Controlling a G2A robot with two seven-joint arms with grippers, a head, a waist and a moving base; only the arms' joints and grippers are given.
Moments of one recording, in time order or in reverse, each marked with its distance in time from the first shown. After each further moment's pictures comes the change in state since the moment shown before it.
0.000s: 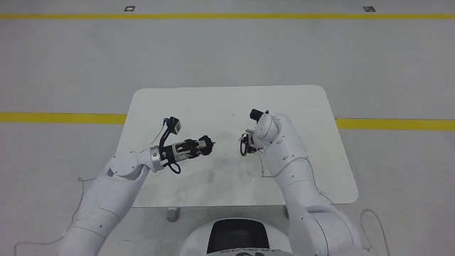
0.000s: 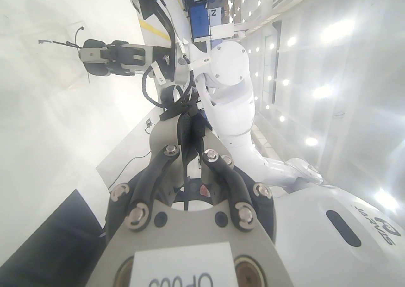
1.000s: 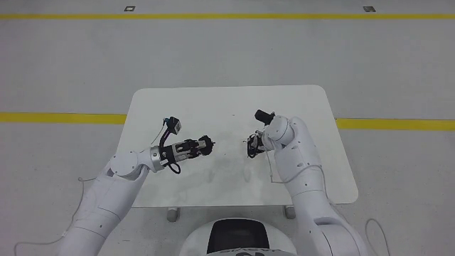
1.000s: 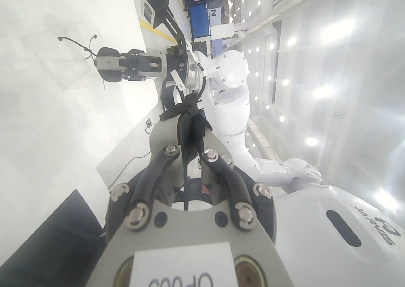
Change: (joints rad) left arm 0.000 0.000 0.000 0.000 0.000 0.000 0.000; right arm -0.097 0.060 -0.016 -0.187 0.134 -0.063 0.100
